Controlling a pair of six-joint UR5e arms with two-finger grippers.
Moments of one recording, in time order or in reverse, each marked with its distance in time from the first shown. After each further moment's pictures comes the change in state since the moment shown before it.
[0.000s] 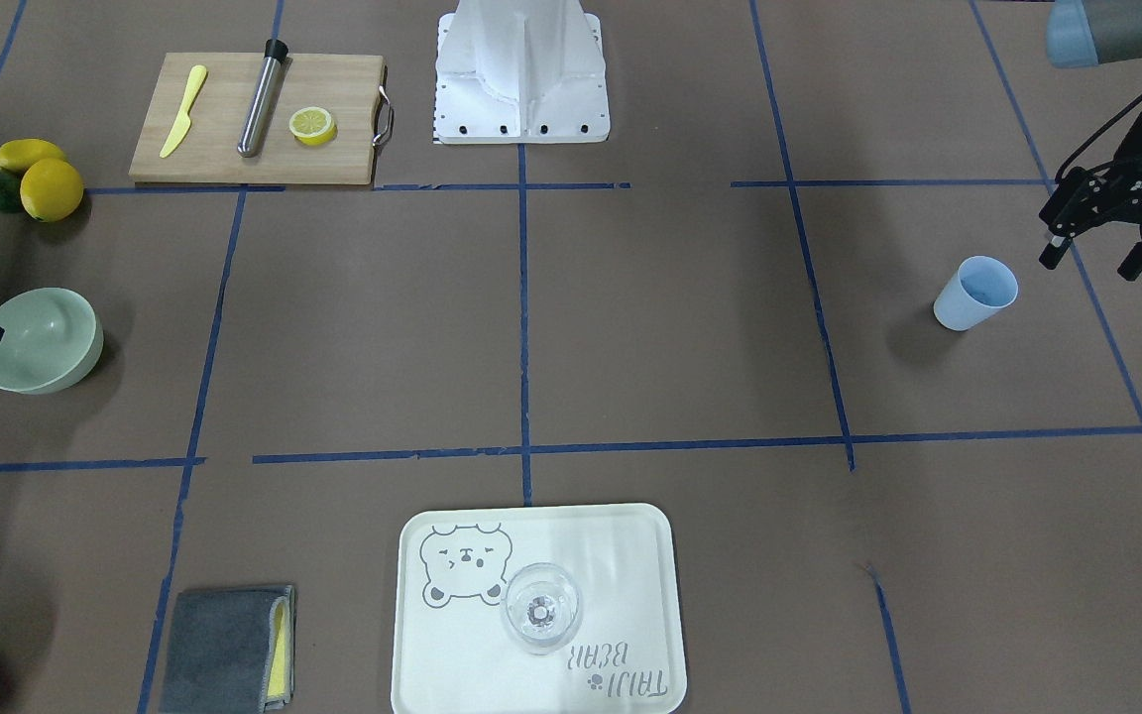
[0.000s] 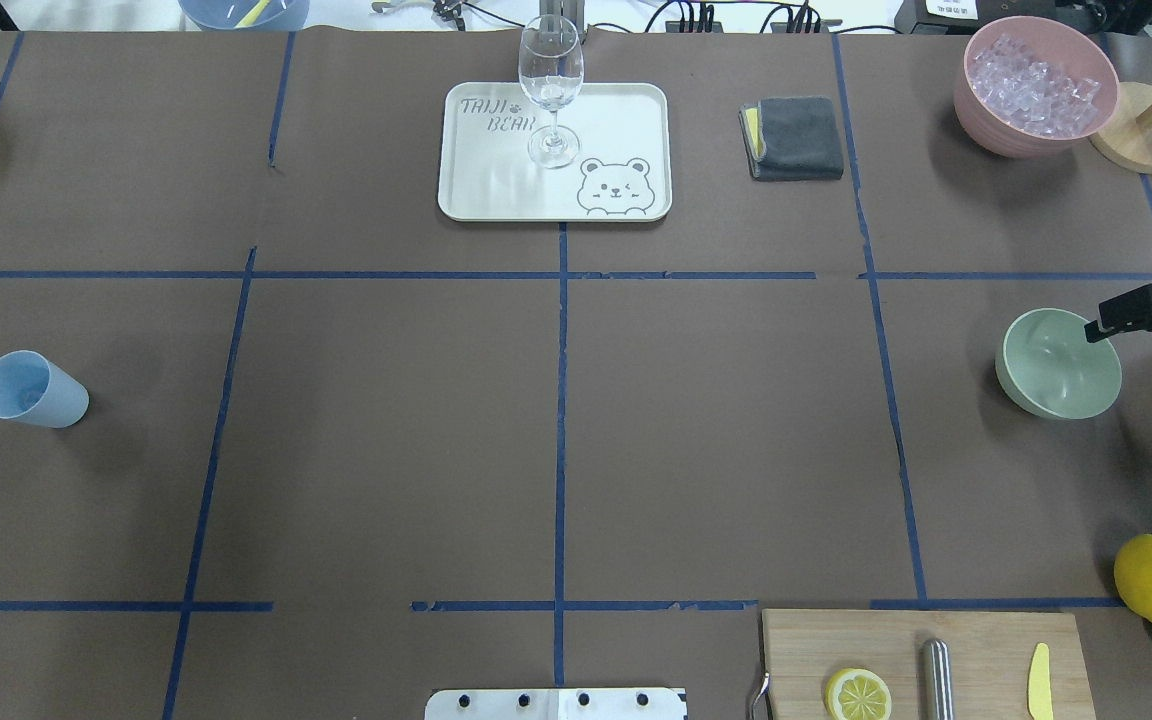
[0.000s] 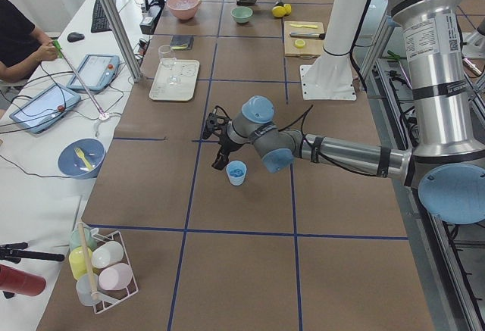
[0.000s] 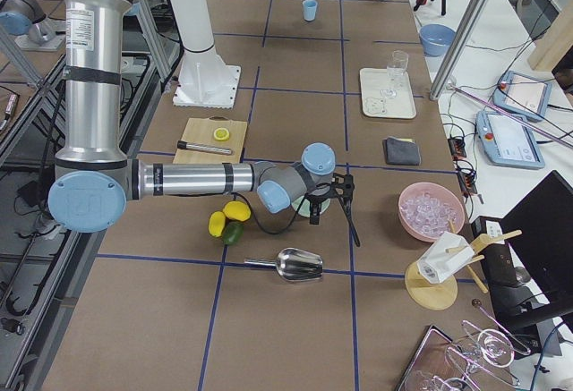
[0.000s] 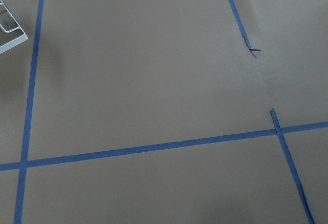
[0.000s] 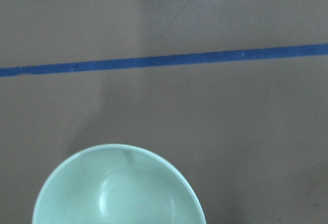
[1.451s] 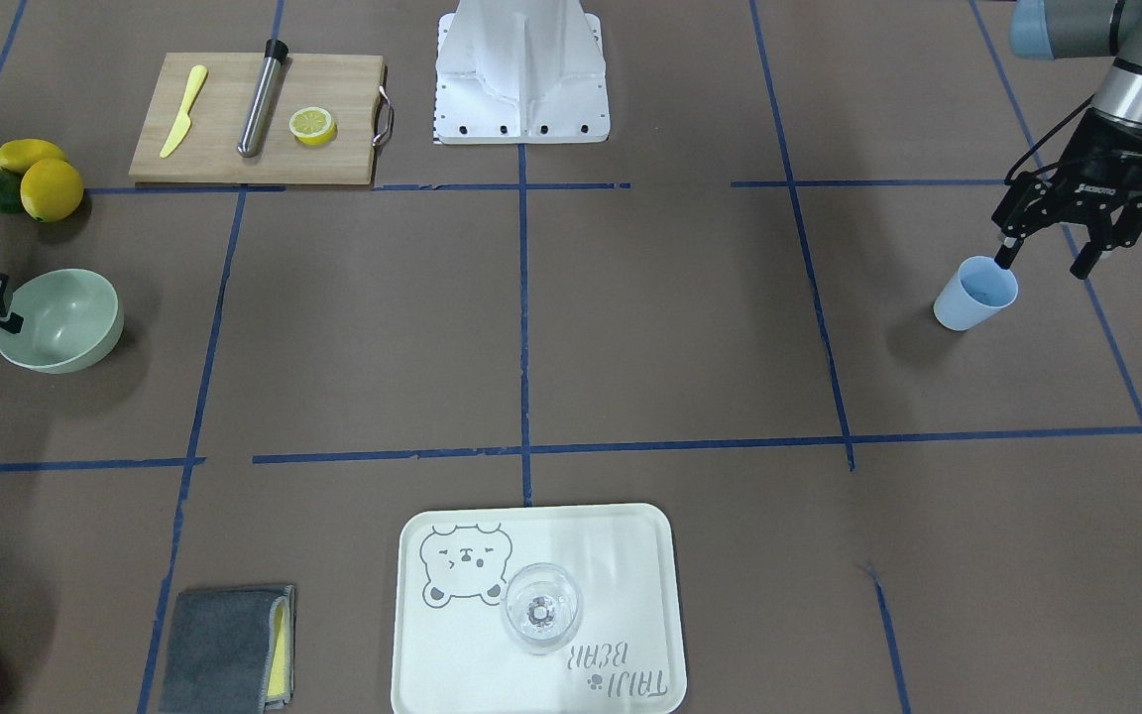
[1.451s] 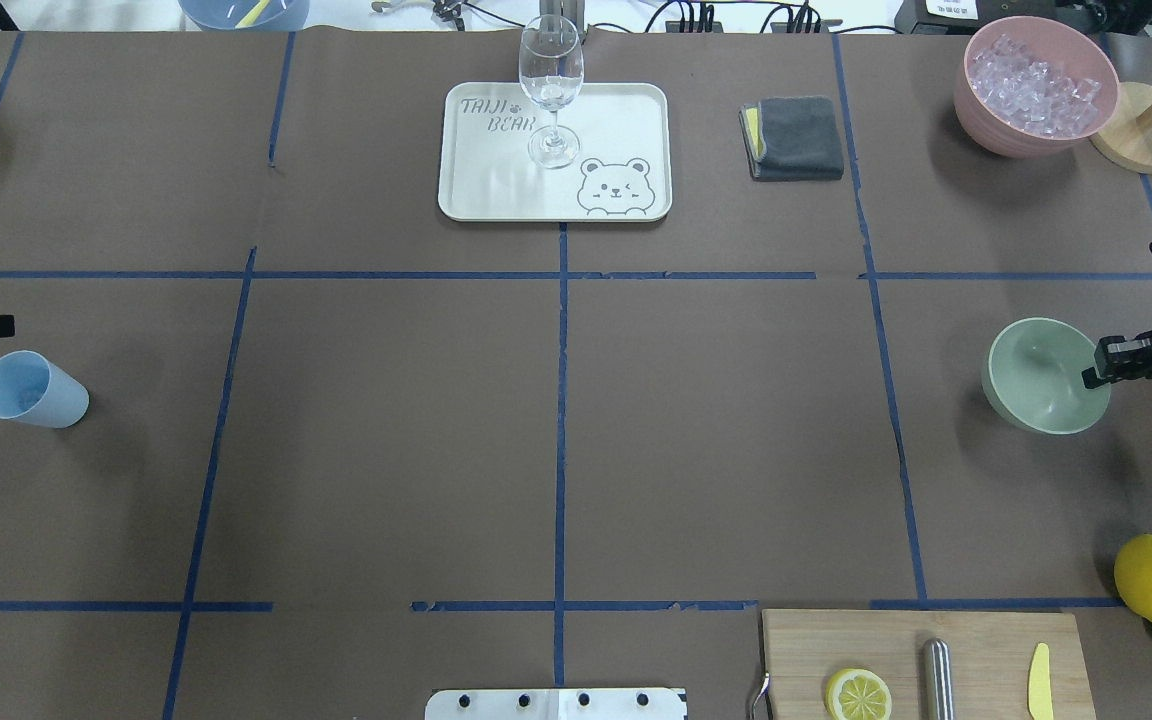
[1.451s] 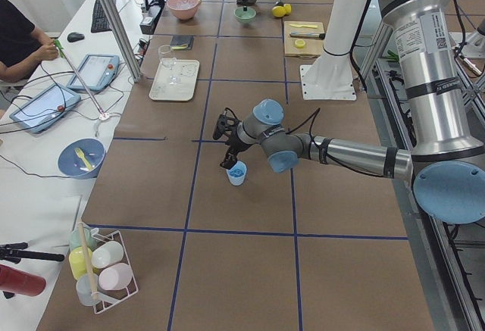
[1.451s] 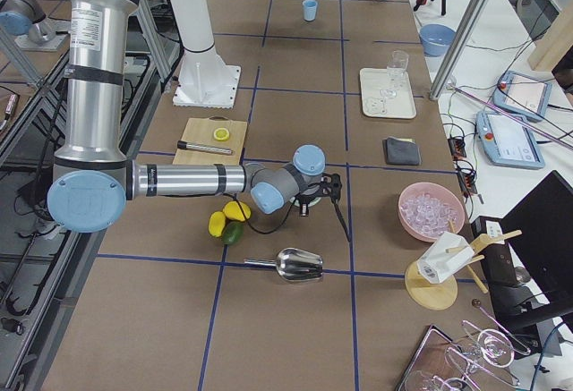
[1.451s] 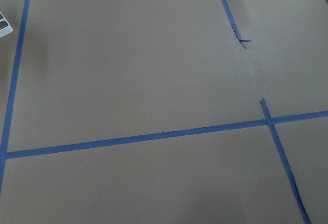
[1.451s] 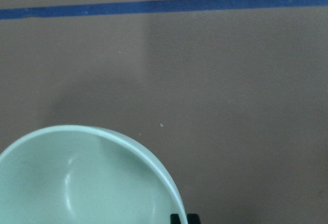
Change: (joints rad) left arm 0.201 0.063 -0.010 -0.107 0.205 -0.140; right arm -0.061 -0.021 0.043 0.017 0.023 0.028
